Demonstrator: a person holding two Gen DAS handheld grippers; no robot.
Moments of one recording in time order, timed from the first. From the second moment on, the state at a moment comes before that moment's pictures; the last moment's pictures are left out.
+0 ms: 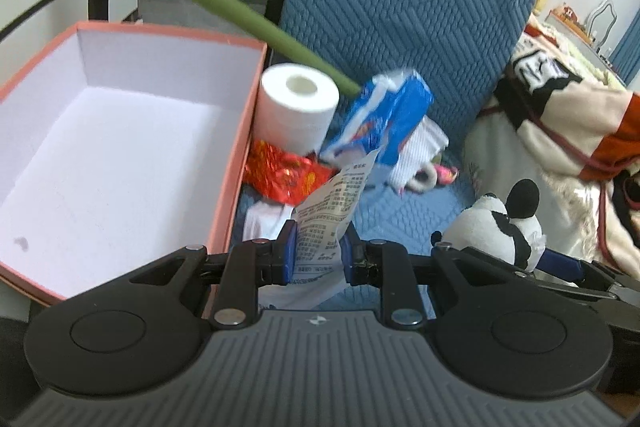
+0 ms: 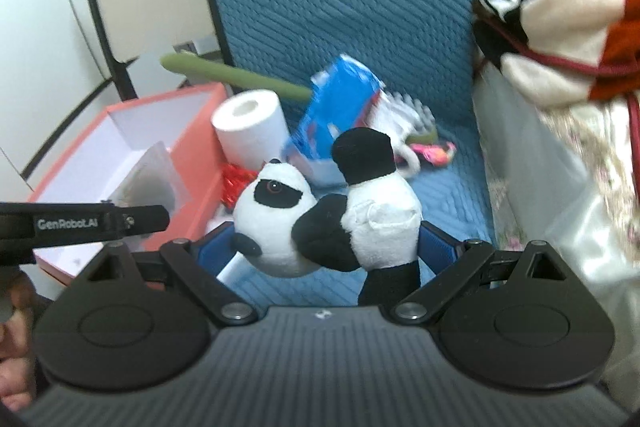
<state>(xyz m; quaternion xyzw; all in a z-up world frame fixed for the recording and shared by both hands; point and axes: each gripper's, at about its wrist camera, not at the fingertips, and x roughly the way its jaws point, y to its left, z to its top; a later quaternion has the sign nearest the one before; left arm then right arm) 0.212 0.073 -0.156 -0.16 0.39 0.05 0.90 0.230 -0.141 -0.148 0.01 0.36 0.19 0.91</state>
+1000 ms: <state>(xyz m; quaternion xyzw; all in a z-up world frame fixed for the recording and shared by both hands) 0.201 0.215 -0.074 -0.17 0.34 0.10 0.92 0.240 0.002 -0.054 -0.01 0.29 0.30 0.91</state>
